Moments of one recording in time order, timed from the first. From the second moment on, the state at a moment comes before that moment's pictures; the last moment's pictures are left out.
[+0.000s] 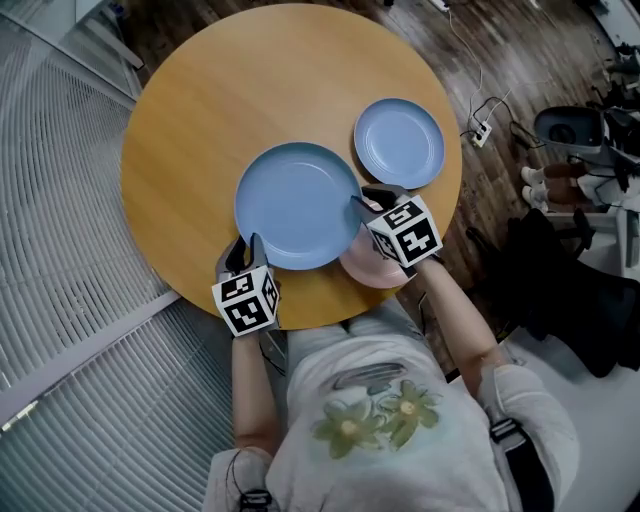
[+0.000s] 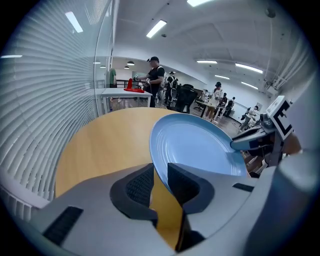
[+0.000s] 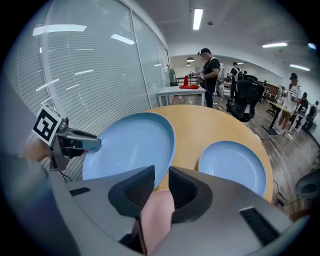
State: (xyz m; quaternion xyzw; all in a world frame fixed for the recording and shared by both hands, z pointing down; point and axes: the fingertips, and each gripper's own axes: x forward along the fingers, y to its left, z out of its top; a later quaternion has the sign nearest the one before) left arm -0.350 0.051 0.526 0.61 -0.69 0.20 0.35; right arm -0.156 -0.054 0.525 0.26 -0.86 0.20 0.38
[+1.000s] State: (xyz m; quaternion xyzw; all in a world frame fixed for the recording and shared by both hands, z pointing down) left arm -0.176 0.074 0.507 0.67 -0.60 0.27 0.34; right arm 0.035 0.009 0.505 0.35 -0.82 0.26 0.37
